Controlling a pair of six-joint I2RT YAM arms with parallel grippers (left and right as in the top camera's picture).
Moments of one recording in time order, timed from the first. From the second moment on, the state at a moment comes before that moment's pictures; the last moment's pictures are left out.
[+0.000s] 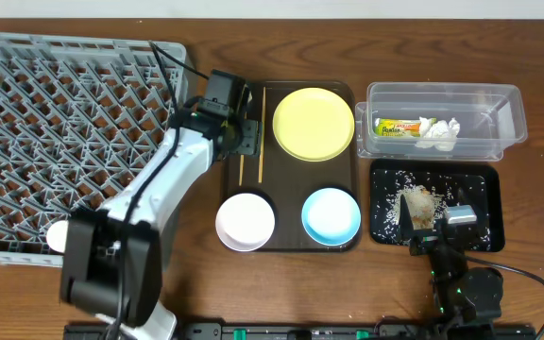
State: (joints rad) left arm -0.32 1.76 1.24 -0.59 0.05 -0.20; right arm 0.12 0.01 0.01 -0.07 0.02 -0.06
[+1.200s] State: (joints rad) left arm -0.18 1.55 1.41 -0.88 -0.12 -0.16; right arm 0.12 0.01 0.01 -0.07 0.02 -0.06
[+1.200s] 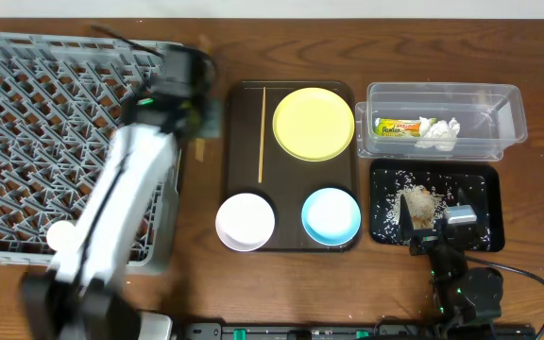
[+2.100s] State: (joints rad) left arm -0.07 1.66 1.35 -0.92 -0.13 0.02; right arm 0.12 0.01 0.01 -0.07 0.02 -0.06
